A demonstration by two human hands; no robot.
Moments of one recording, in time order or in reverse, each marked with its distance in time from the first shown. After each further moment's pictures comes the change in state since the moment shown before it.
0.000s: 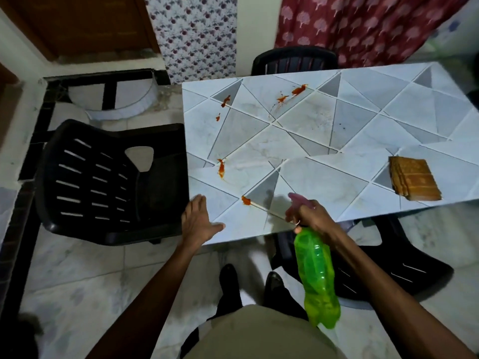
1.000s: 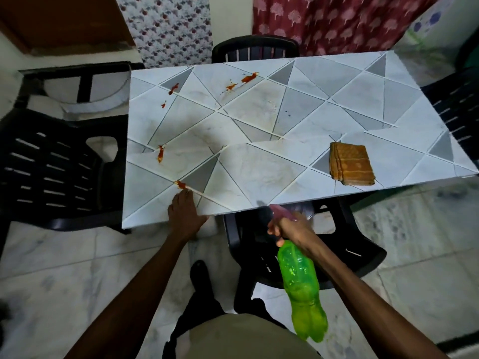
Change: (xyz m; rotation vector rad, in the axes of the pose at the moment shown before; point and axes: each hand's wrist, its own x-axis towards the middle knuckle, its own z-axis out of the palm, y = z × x) left_hand -0.039 0.149 0.090 0.086 0.082 -0.003; right_hand -0.019 0.090 -0.154 -0.089 -0.069 0.025
